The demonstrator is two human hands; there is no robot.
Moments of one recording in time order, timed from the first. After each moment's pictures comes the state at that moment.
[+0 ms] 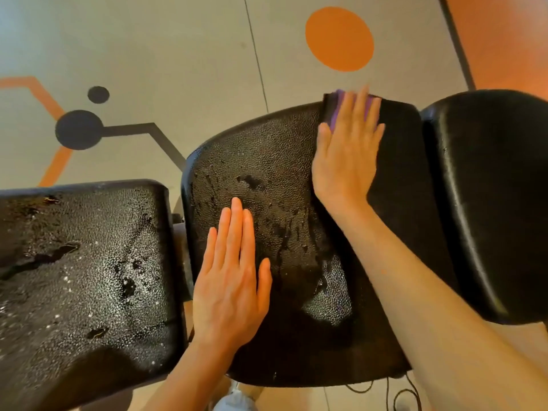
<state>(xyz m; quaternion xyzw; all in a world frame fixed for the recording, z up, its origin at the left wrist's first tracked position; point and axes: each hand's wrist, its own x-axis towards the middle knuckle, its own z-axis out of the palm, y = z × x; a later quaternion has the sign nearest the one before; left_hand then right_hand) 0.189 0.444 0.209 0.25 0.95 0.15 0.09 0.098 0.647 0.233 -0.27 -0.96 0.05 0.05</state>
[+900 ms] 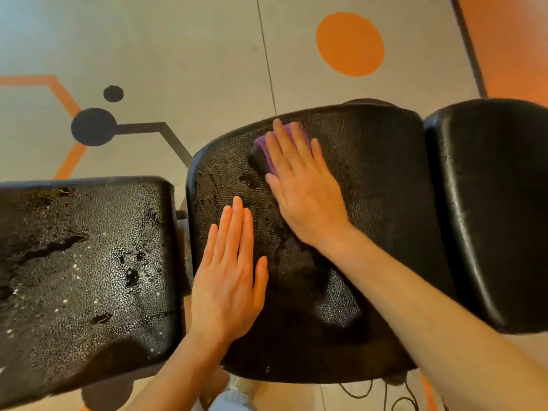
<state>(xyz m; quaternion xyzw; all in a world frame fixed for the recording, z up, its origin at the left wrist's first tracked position) 0.189 0.443 0.210 0.25 0.95 0.14 0.09 0.127 0.618 0.224 0.04 -1.00 0.04 -0.01</state>
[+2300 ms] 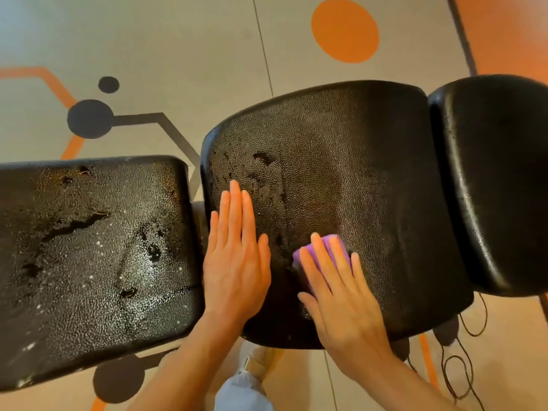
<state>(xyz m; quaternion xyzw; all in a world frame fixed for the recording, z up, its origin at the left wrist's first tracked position) 0.195 0.430 0.200 0.20 0.96 0.19 0.07 0.310 0.567 0.238 -0.03 -0.99 0.04 -0.09</state>
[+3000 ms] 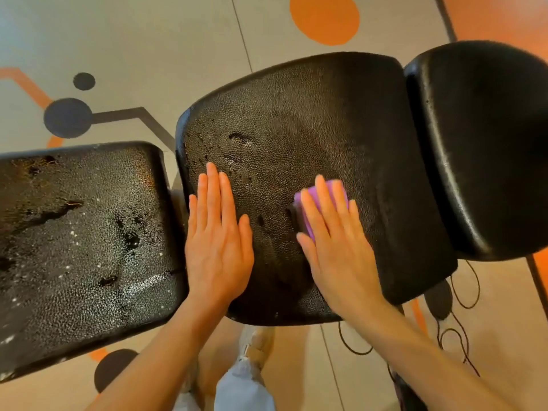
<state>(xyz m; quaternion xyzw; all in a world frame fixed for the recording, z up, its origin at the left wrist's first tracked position) 0.197 0.430 0.202 0.20 0.96 0.20 0.06 0.284 0.588 0.232 -0.10 -0.99 -0.01 -0.07</state>
